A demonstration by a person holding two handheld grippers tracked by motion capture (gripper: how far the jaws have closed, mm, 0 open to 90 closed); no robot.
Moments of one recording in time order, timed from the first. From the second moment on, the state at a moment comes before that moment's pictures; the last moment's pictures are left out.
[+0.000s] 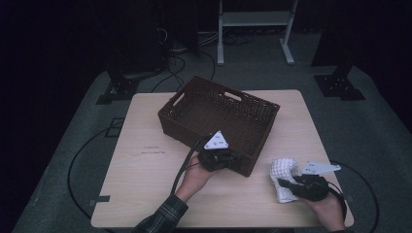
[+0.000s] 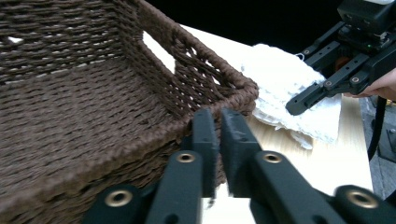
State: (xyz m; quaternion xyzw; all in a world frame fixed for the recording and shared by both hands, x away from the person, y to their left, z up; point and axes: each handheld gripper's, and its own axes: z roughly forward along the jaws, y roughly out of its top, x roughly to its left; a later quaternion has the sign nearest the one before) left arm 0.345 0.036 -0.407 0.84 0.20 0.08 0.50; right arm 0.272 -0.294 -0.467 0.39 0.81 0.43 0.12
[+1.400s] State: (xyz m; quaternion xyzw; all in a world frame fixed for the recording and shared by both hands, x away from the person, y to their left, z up) left arm 0.514 0.223 -0.375 0.79 0.41 0.24 0.39; right arm 0.275 -0.305 -0.467 0.42 0.79 0.44 0.13
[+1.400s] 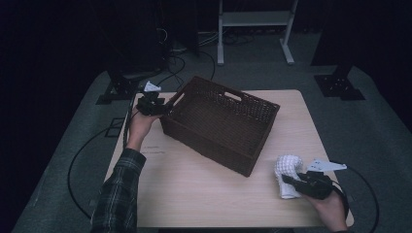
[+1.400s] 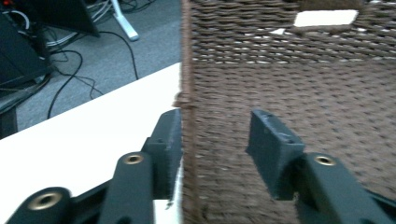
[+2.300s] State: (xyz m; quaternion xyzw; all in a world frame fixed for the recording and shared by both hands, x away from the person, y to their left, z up) left arm 0.454 0.250 -0.395 0.78 0.48 0.18 0.36; right arm 0.274 -0.303 -0.462 0.40 0.79 0.43 0.14
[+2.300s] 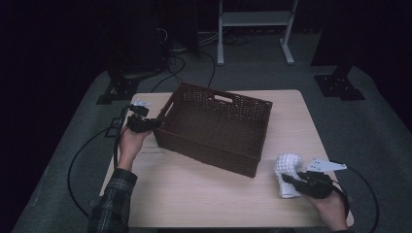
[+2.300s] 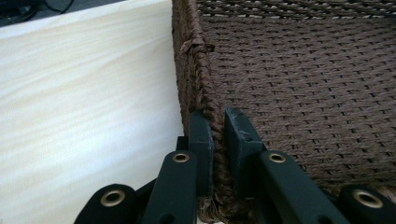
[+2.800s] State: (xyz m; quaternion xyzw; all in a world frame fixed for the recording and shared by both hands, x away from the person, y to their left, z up) left arm 0.405 0.274 -0.398 0.77 0.46 0.16 0.41; right arm 0.277 -0.296 -0.462 0.39 0.80 0.43 0.14
